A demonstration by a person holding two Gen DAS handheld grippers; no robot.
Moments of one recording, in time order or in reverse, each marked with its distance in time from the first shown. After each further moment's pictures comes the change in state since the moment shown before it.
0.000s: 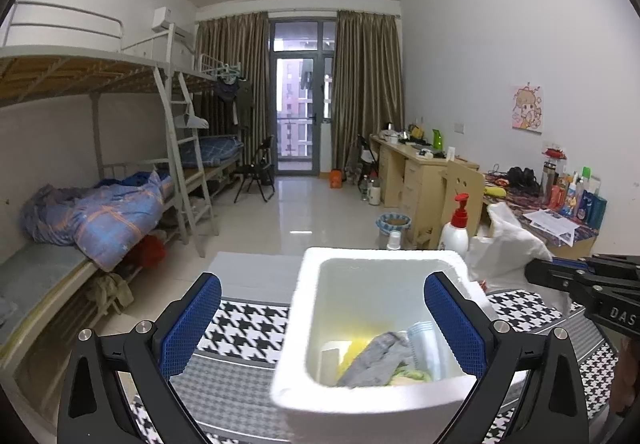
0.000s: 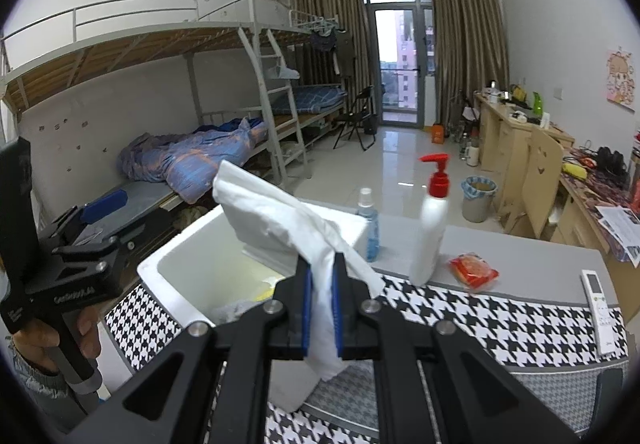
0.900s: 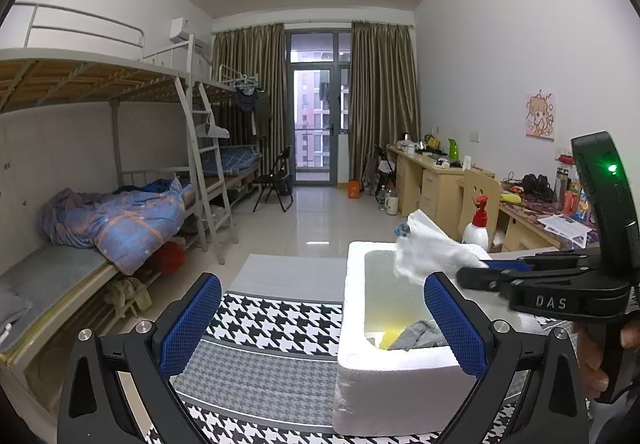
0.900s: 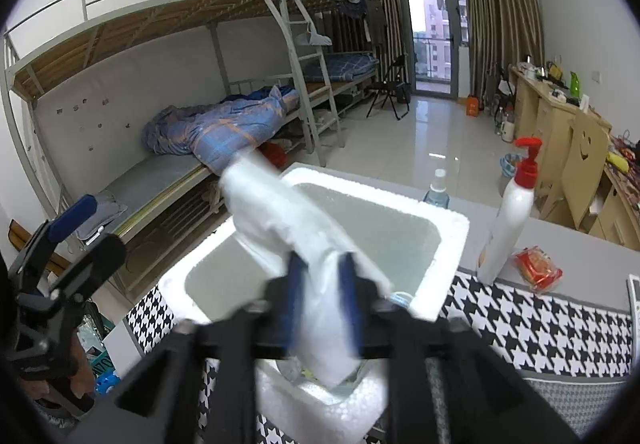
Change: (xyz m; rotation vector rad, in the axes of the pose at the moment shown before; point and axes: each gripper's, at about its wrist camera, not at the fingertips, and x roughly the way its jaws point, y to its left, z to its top) left arm -0.026 0.023 -0.016 -0.005 -0.042 0.056; right arm 0.056 0.039 0.007 0.008 0.115 0.108
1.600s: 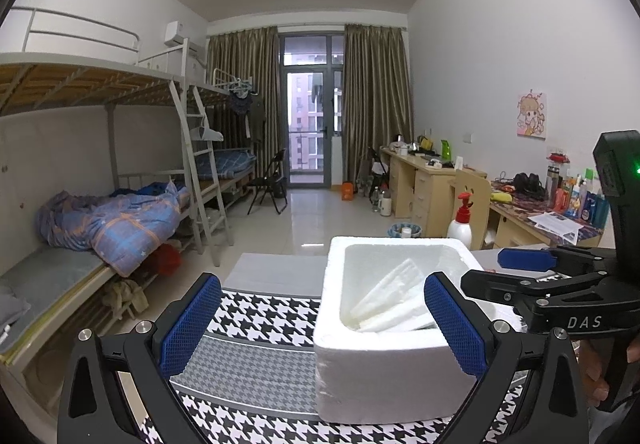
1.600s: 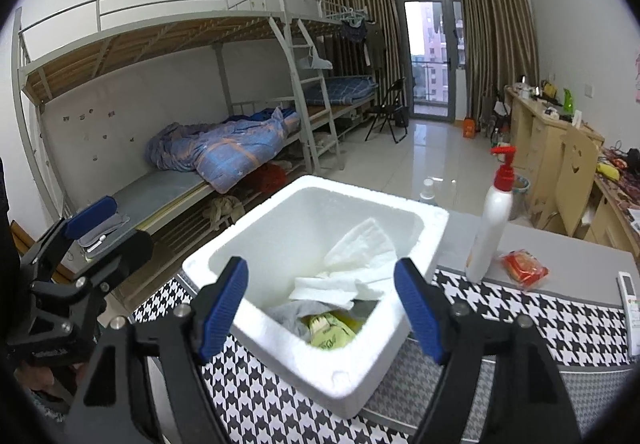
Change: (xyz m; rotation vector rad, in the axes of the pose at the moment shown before) left arm -0.022 -0.013 -0.006 0.012 -0.013 -0.016; right arm -0.046 0.013 -0.024 -0.027 -0.110 -0.032
